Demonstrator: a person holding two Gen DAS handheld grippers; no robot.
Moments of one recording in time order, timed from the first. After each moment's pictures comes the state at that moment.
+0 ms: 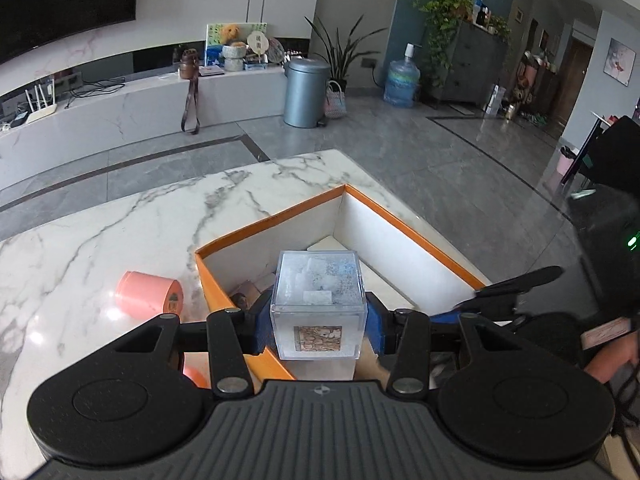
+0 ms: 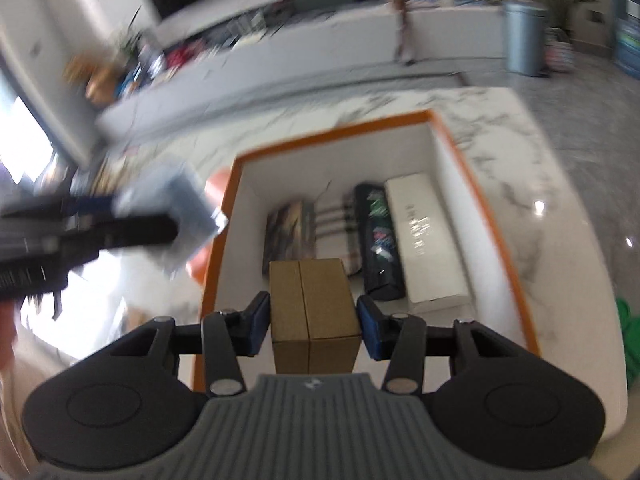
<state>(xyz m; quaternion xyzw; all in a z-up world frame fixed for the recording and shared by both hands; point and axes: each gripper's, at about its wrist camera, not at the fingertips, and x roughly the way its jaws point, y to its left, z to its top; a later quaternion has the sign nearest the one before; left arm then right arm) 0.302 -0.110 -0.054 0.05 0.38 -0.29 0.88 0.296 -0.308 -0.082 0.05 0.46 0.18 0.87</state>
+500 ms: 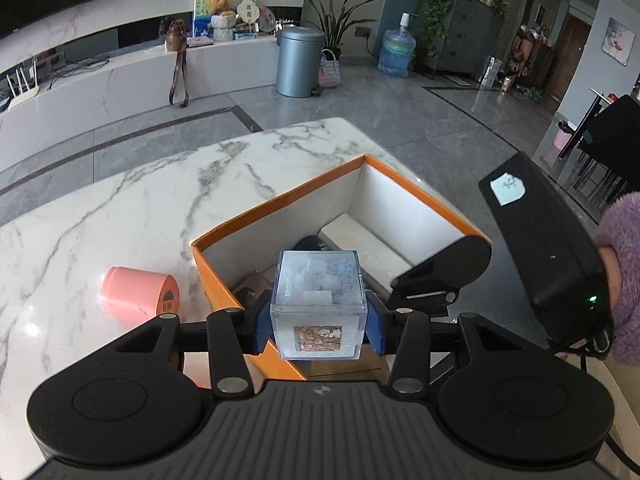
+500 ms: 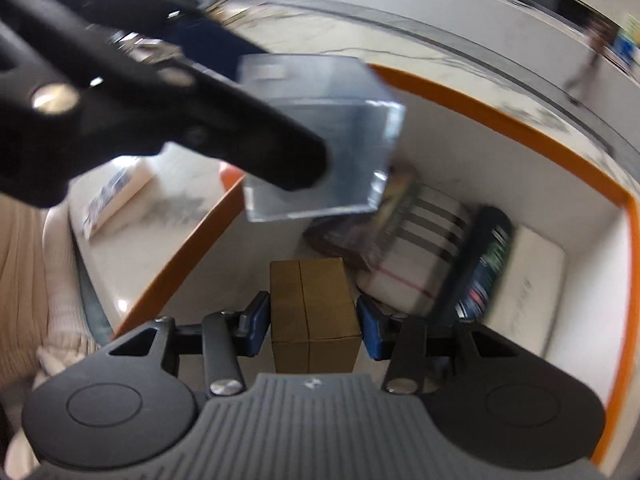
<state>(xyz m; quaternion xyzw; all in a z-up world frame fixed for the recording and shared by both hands) 0.336 -0.110 -0.087 0.06 0.41 -0.30 0.86 0.365 -0.250 -0.135 -0.17 0.46 0.39 0.78</state>
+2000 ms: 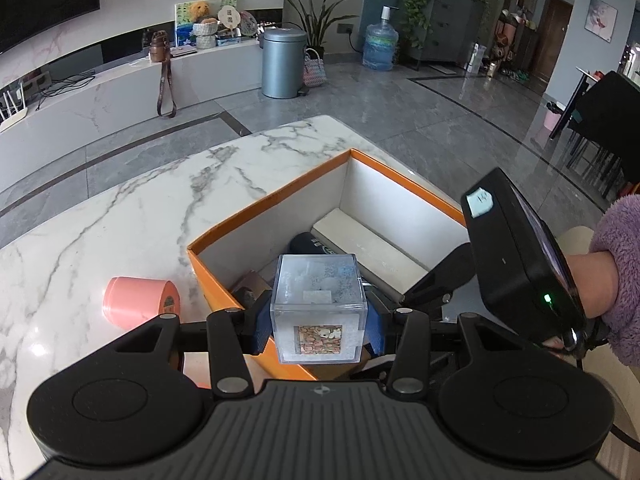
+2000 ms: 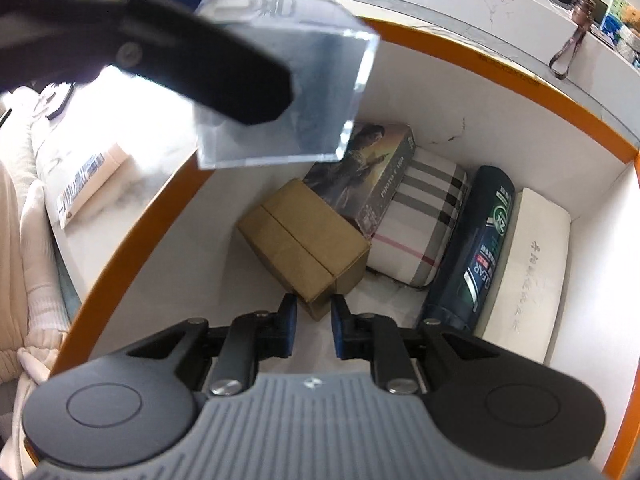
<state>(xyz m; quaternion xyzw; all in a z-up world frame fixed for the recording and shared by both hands) 0.326 -0.114 -0.079 0.10 0.40 -0.32 0.85 0.361 -0.261 -0.155 -0.15 0.50 0.33 0.79</state>
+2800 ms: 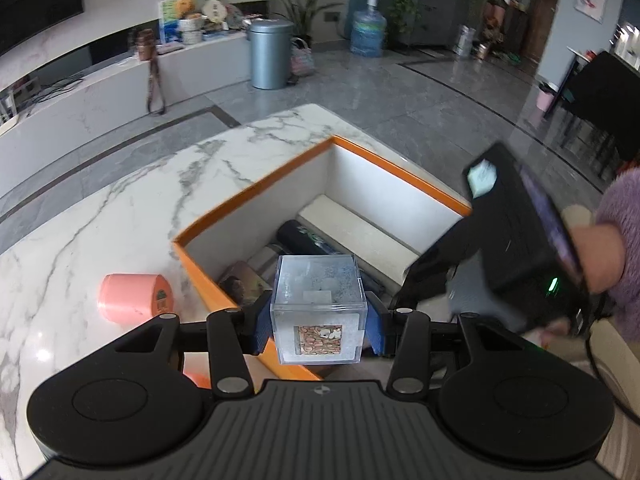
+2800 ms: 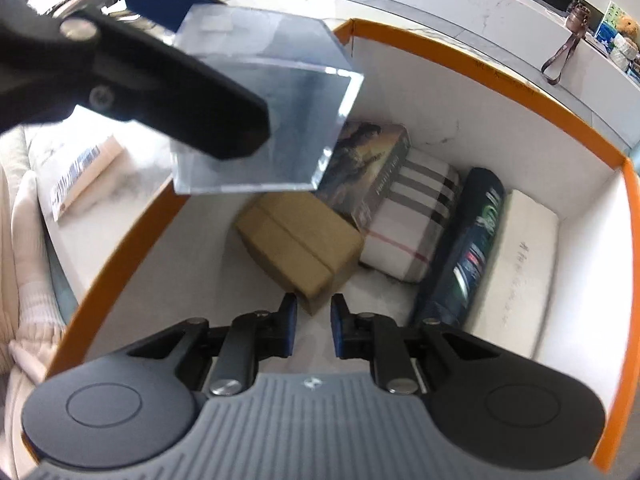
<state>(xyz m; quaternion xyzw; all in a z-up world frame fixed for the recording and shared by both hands) 0.317 -0.123 -0.079 0.13 0.42 -0.33 0.84 0.346 -0.271 -0.145 -0.19 0.49 0.31 0.79</state>
